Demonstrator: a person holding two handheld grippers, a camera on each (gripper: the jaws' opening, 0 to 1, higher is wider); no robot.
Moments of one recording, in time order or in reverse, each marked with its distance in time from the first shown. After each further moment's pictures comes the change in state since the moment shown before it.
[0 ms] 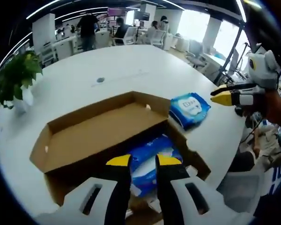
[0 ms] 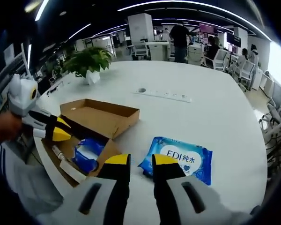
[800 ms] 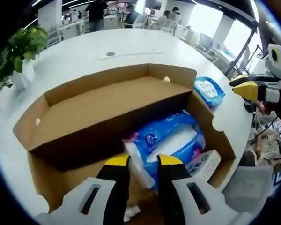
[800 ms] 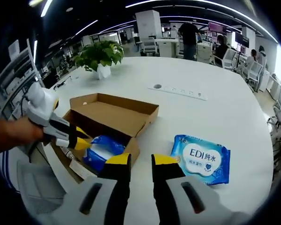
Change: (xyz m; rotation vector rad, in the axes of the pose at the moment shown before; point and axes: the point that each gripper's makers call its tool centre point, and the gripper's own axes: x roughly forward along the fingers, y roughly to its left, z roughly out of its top) left arm 0.046 0.030 -0.045 -0.077 0.109 0.031; right arm 0.022 0.031 -0.008 -0.021 0.034 0.059
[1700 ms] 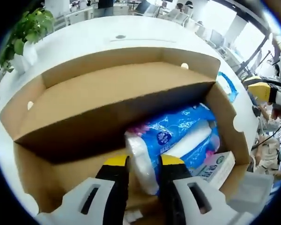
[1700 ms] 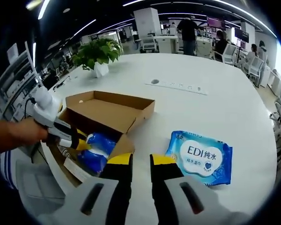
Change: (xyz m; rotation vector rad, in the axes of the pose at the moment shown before) left arm 0.023 0.011 -0.018 -0.088 0.085 0.018; right arm 0.011 -0.017 -0.012 0.026 0.021 0.015
